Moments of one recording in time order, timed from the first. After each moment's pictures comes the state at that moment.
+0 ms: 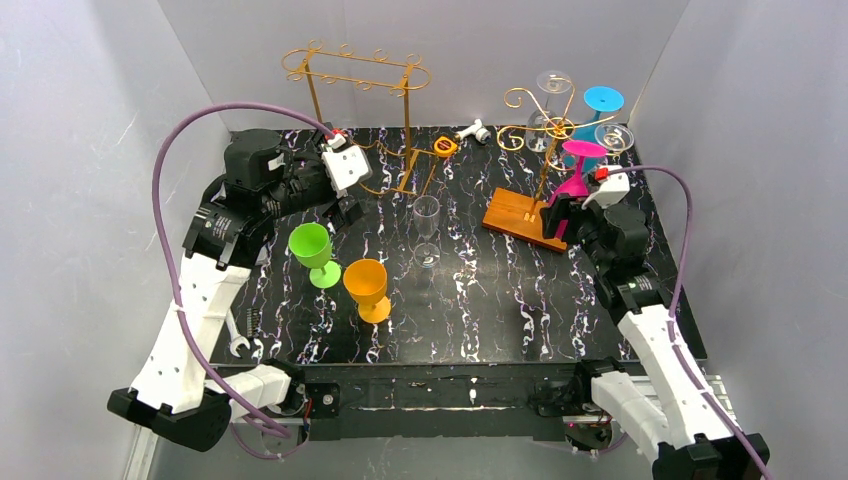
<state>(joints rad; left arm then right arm) -0.38 1.13 1.55 -0.77 0.54 0.70 0.21 0.79 0.72 -0.16 0.01 0.13</state>
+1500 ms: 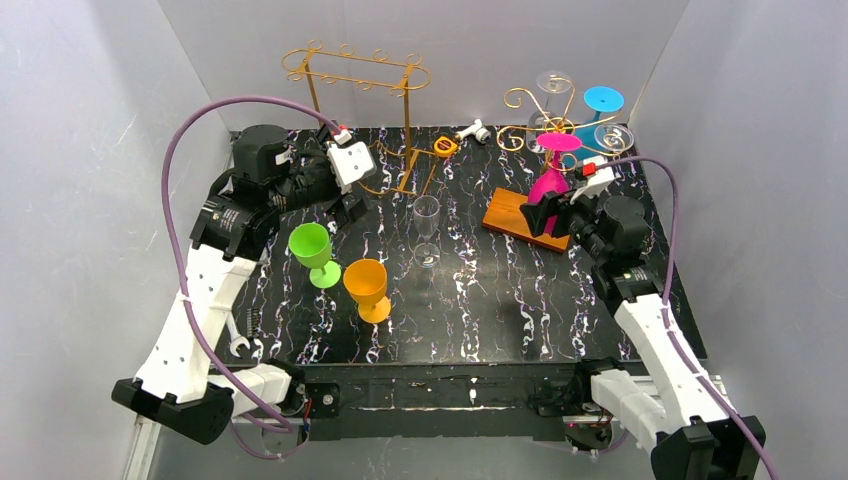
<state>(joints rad) -0.38 1.17 1.55 -0.77 0.54 0.70 0.20 0.90 0.75 -0.02 -0.27 0.10</state>
